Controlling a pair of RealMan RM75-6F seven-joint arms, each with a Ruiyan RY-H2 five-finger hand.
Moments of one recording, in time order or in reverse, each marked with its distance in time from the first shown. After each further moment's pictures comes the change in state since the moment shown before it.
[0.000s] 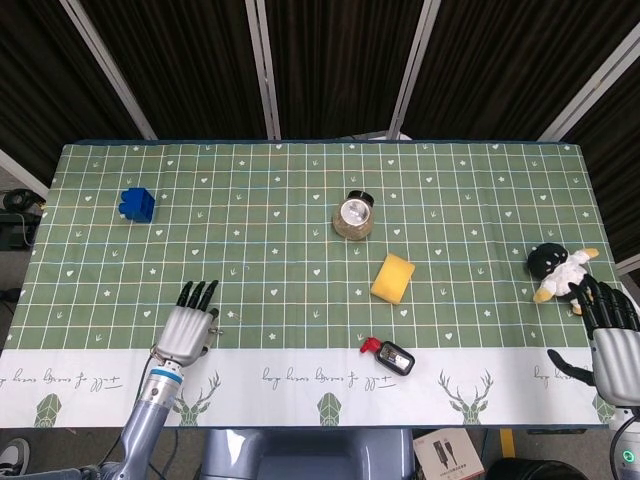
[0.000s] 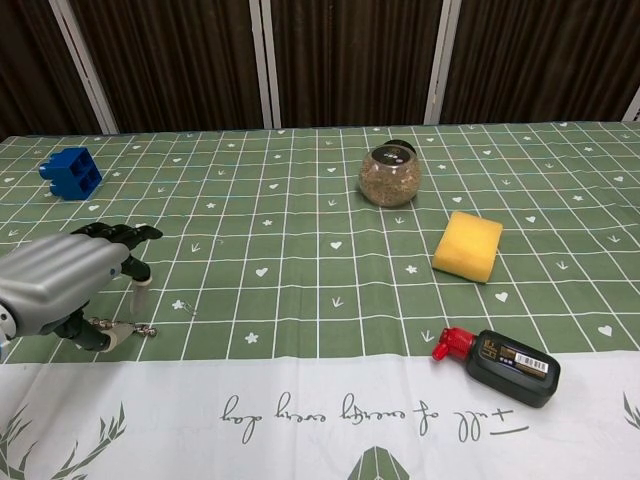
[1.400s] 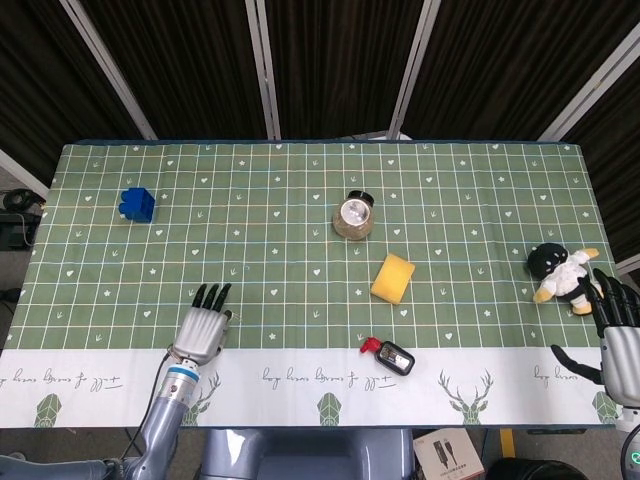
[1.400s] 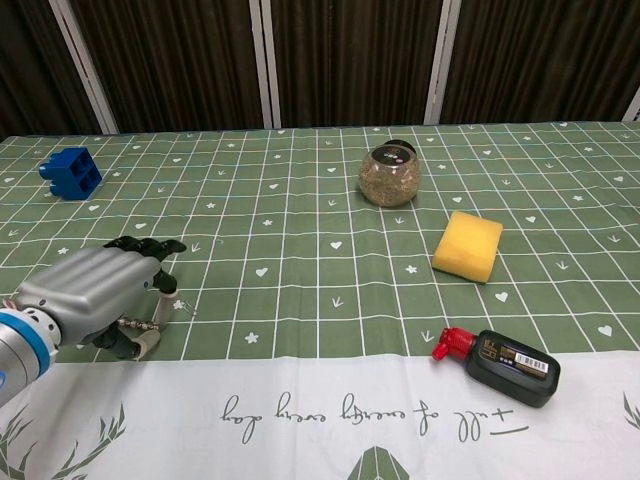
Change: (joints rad) left arm -0.066 -0.080 0.016 0.057 -0.069 0.019 0.013; right arm -0.008 0.017 0.017 -0.015 -0.015 0.037 0.059
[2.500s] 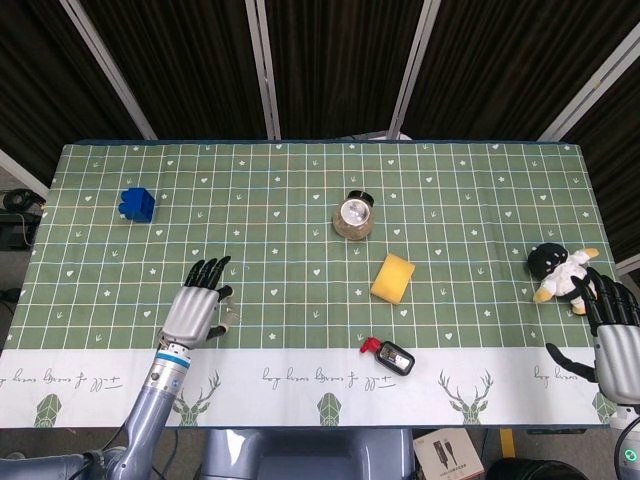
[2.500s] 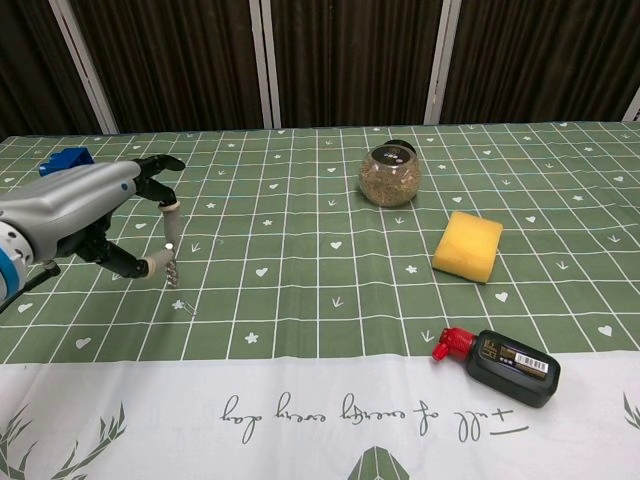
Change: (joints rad) left arm -0.019 0.133 -0.082 -0.203 0.049 0.030 -0.247; right arm 0.009 -0.019 0.003 0.009 -0.008 -0.001 -0.013
